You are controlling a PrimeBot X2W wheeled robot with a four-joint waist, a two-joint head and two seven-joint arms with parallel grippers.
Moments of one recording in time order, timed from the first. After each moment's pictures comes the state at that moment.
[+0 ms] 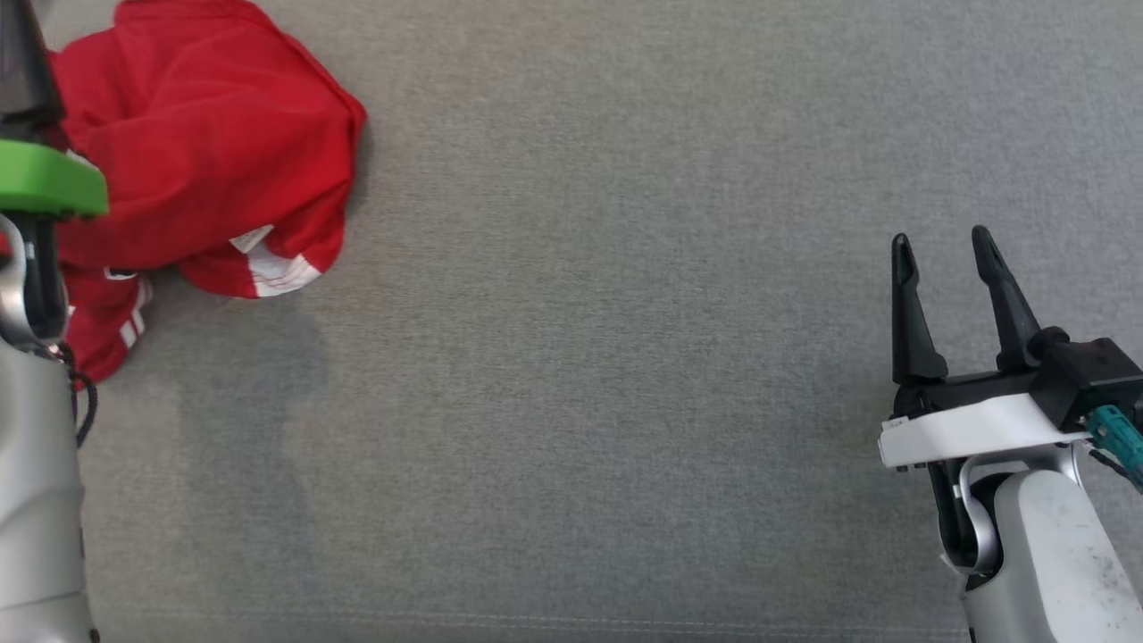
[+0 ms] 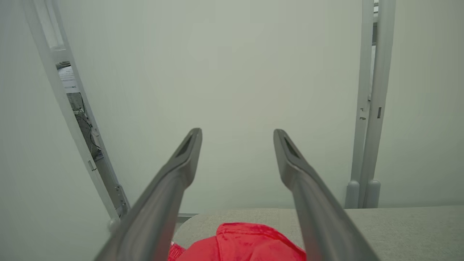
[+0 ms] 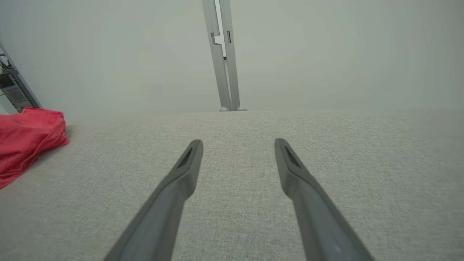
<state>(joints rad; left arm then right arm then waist) -0.77 0.29 0.06 0.39 -0.24 -0.10 -0.20 -0.22 -0.06 -0.02 0.07 0.12 0.13 -0.25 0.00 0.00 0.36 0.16</state>
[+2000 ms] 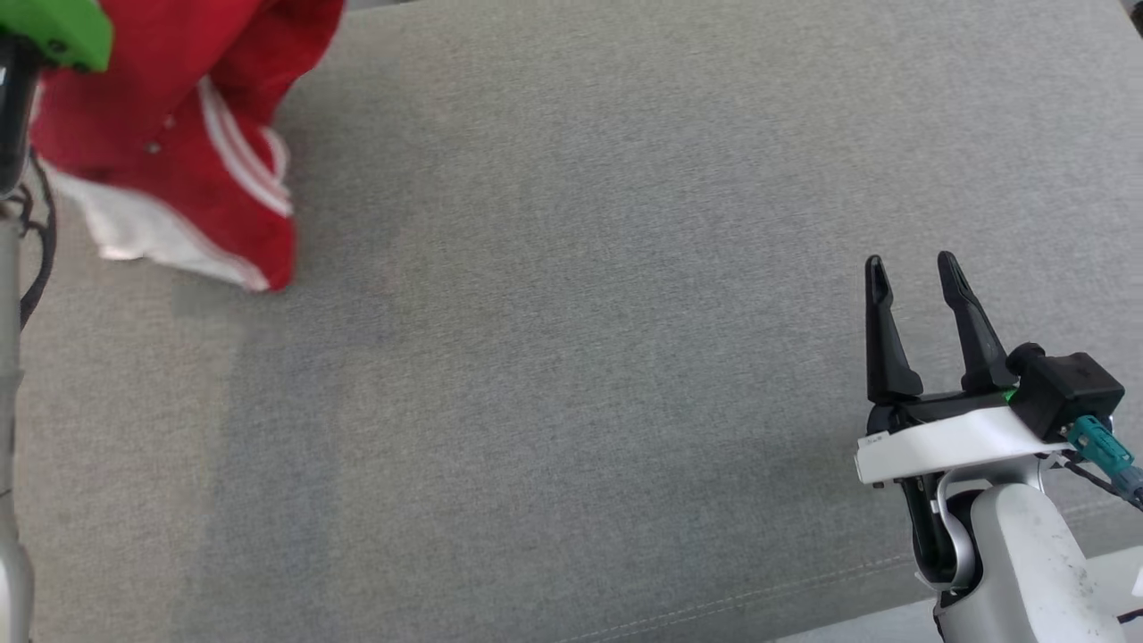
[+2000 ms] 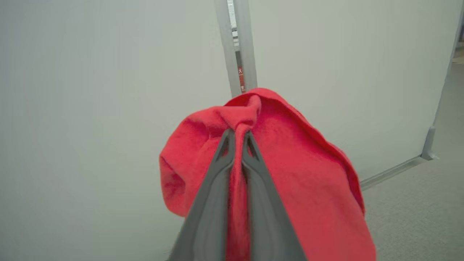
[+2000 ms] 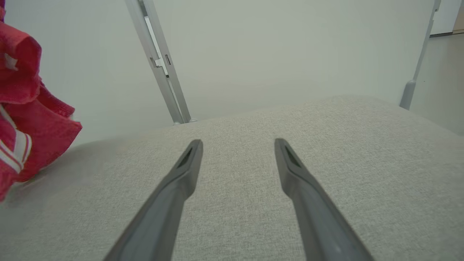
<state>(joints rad) -1.06 0.42 -0.24 0.39 -0.42 -0.12 0.14 -0.21 -0.05 0.02 0.12 0.23 0.13 -0.26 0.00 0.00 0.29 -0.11</state>
